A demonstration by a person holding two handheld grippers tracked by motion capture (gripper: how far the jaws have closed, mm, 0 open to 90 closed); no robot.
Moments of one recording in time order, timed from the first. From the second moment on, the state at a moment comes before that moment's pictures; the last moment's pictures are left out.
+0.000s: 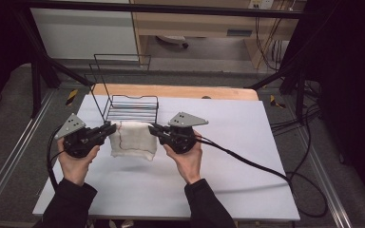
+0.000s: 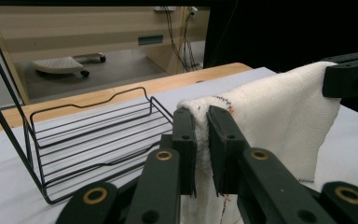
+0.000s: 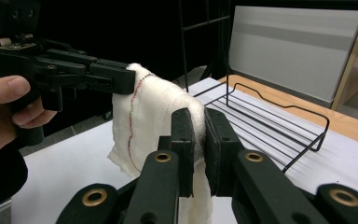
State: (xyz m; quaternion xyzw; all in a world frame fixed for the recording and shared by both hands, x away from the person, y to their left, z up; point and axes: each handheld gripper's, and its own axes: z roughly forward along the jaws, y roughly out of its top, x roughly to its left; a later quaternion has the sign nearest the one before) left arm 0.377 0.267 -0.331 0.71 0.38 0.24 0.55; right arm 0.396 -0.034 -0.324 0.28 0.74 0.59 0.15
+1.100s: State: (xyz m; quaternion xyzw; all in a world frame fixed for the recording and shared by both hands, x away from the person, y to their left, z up) left arm 0.378 0.271 -0.291 0.67 0.36 0.27 0.59; right arm 0.399 -0.032 -0.280 0.26 0.71 0.62 0.18
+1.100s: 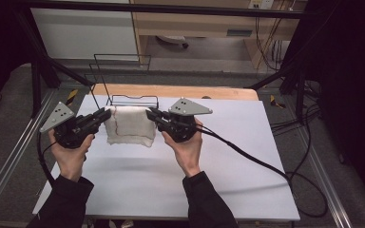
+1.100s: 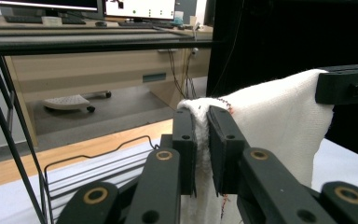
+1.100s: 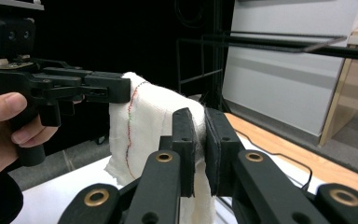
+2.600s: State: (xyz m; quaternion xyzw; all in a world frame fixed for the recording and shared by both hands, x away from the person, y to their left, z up) left arm 0.414 0.283 -0.215 0.62 0.35 0.31 0.63; right arm 0.438 -0.010 -0.203 0.24 0.68 0.65 0.25
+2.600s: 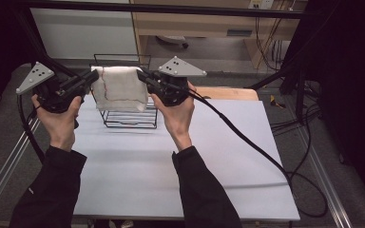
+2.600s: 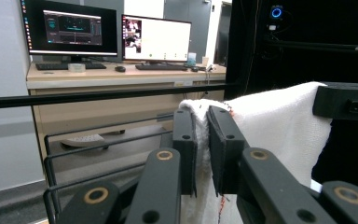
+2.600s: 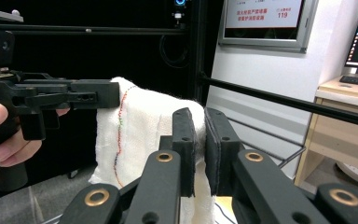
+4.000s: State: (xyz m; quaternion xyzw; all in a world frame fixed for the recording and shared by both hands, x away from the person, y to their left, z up) left arm 0.465 0.298 -0.164 0.60 0.37 0.35 0.62; right arm 0.485 0.020 -0.154 0.24 0.66 0.65 0.28
